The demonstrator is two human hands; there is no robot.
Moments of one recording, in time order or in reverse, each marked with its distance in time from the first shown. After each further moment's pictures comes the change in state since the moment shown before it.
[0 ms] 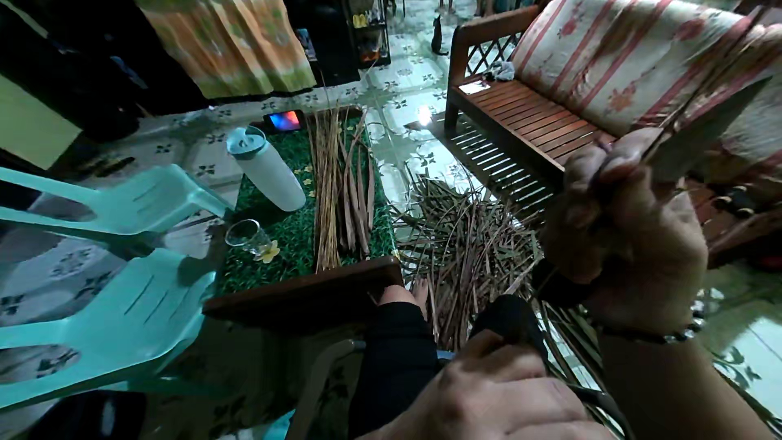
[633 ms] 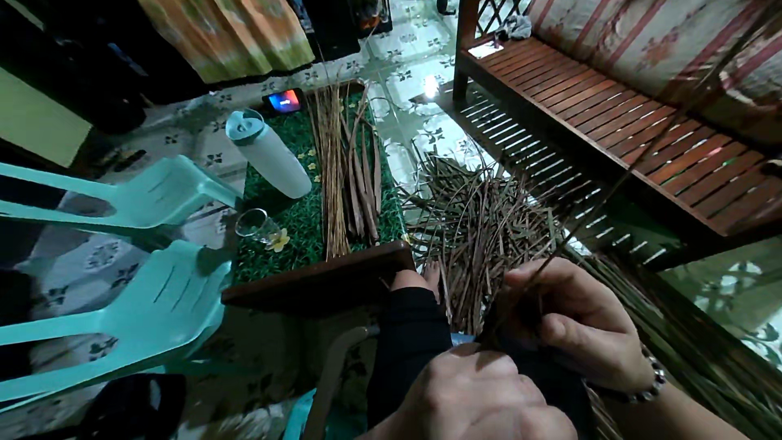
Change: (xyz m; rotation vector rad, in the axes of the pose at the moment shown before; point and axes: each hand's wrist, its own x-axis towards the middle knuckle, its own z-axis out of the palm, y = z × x) left_hand -0.027 -0.014 -0.011 0.015 0.016 -0.033; right_hand -0.077 0.057 -0.007 -0.073 -0.204 0.151
